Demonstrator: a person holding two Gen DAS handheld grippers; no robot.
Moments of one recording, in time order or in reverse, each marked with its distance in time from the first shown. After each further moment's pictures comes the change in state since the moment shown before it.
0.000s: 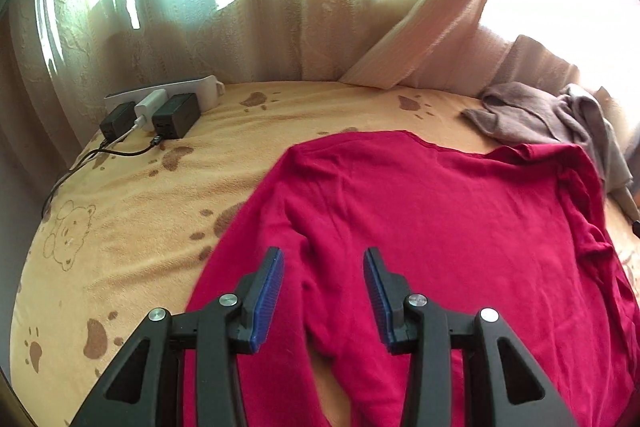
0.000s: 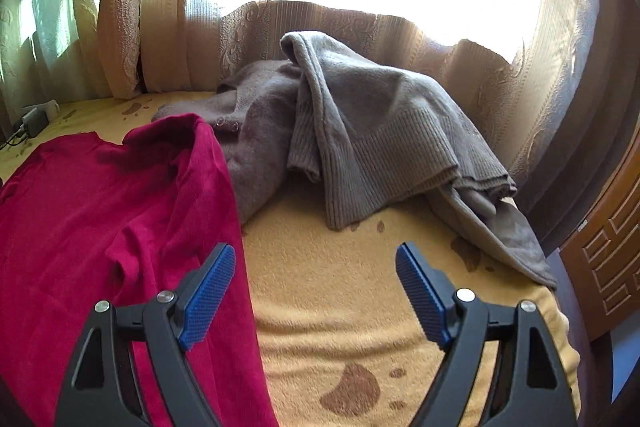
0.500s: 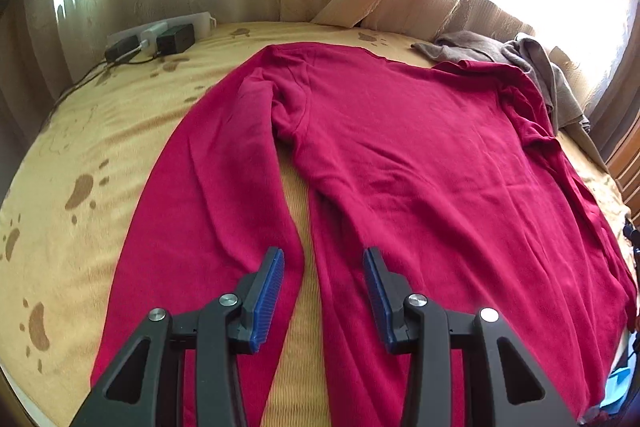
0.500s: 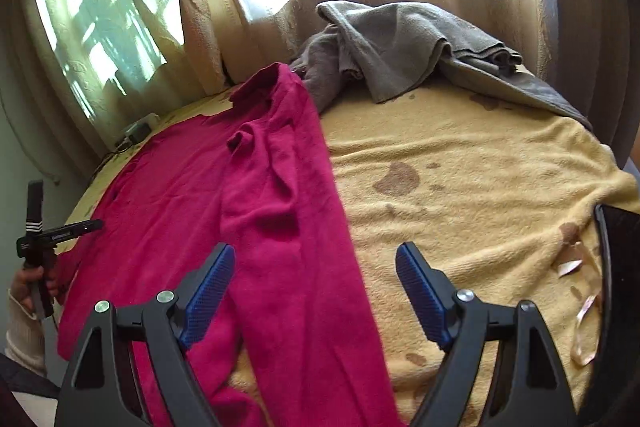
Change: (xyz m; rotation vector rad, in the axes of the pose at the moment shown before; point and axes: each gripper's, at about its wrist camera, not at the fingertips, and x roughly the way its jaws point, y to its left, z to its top) left arm -0.054 0.004 -0.118 -0.077 0.098 -0.111; right arm -0.089 -0.031 -0.126 0.185 0.001 0.423
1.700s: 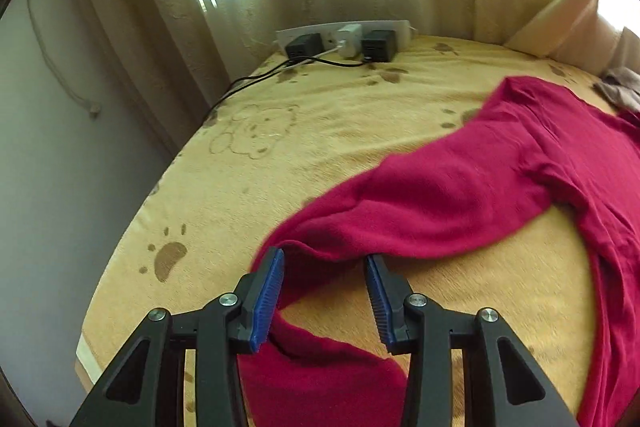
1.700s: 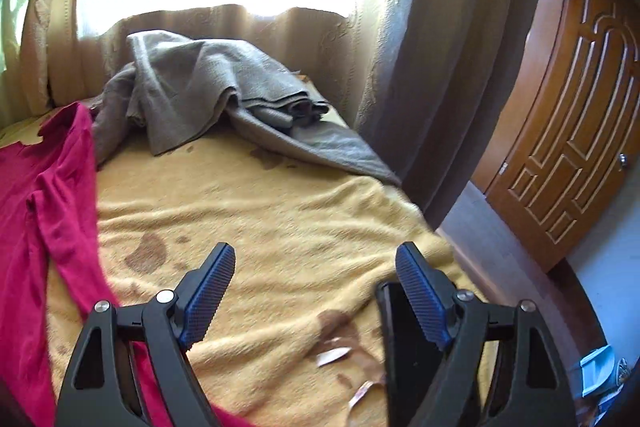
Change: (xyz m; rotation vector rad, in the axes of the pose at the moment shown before) left arm -0.016 0.148 0.037 -0.132 -0.031 0.550; right arm -0.015 -0.078 0.039 0.024 -0.083 -0.761
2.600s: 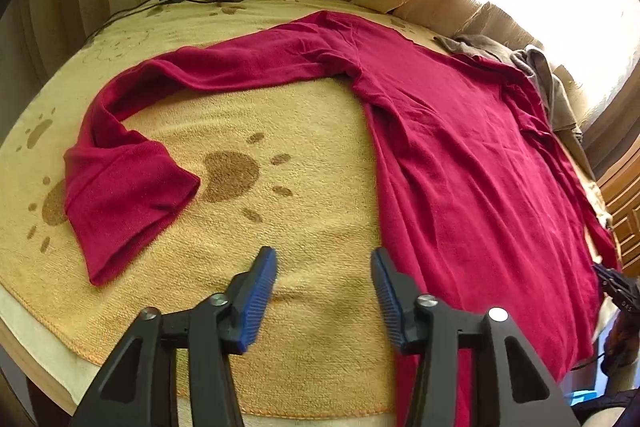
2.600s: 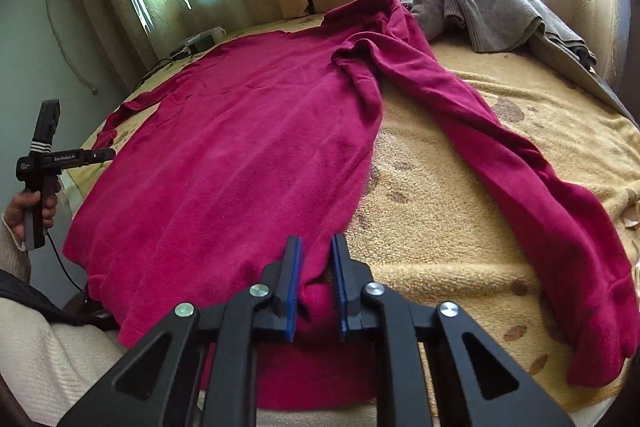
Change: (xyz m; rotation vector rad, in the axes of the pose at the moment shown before) left arm -0.077 -0.067 -0.107 0.007 0.123 -0.616; right arm -0.088 0.115 -0.106 -0.264 0.181 0.873
